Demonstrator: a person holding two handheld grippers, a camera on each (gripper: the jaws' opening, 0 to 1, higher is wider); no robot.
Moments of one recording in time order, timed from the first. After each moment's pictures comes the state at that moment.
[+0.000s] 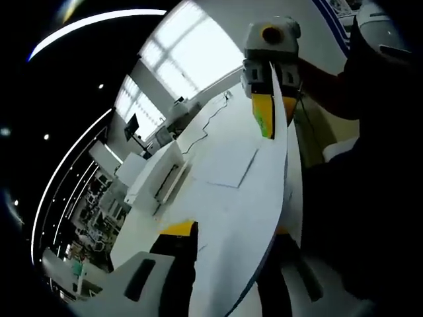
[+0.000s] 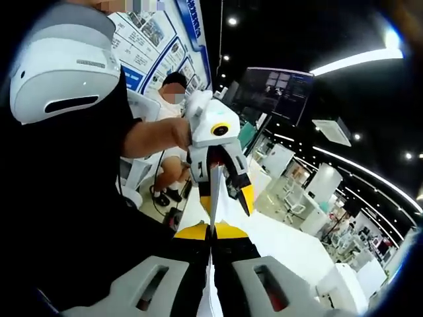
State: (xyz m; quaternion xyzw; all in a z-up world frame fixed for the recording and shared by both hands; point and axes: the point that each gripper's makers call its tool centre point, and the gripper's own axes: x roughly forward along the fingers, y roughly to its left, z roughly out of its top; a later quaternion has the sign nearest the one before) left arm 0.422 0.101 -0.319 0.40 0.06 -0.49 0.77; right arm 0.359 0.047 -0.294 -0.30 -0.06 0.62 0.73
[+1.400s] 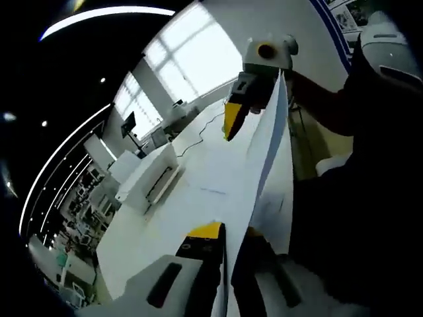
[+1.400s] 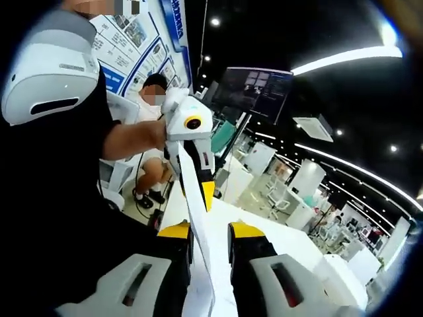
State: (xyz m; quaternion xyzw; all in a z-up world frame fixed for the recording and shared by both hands) left arm 0.416 0.100 -0.315 0.34 0.07 -0.51 0.78; right arm 0.384 0.034 -0.286 -0.27 -0.07 0.57 0.77
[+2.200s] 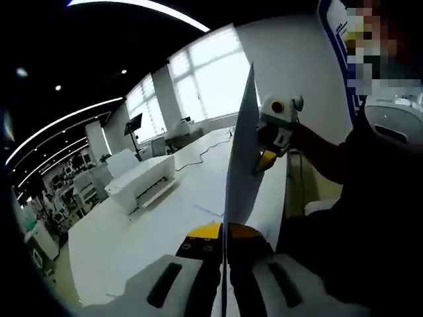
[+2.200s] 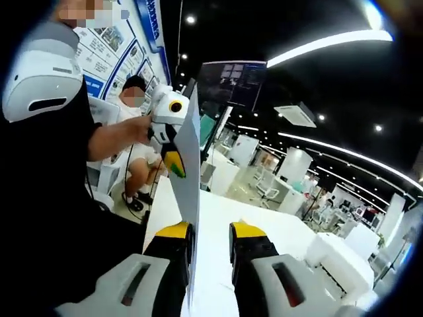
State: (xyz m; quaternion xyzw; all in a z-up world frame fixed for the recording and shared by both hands) left arm 0.413 0.118 -0.288 0.19 0.06 -0.55 0.81; right arm 0.412 -0.004 -0.295 -0.23 -0.04 0.53 0.82
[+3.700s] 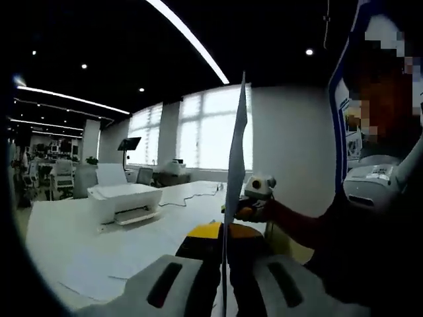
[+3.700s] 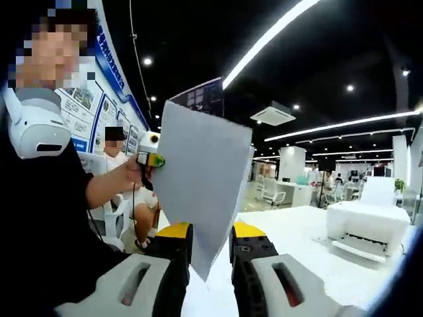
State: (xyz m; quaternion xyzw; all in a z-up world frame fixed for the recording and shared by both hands) left arm 0.406 0.136 -0.244 -0.04 -0.01 -0.61 0.79; right arm 0.434 -0.037 -0.308 -0.03 -0.05 0.55 0.83
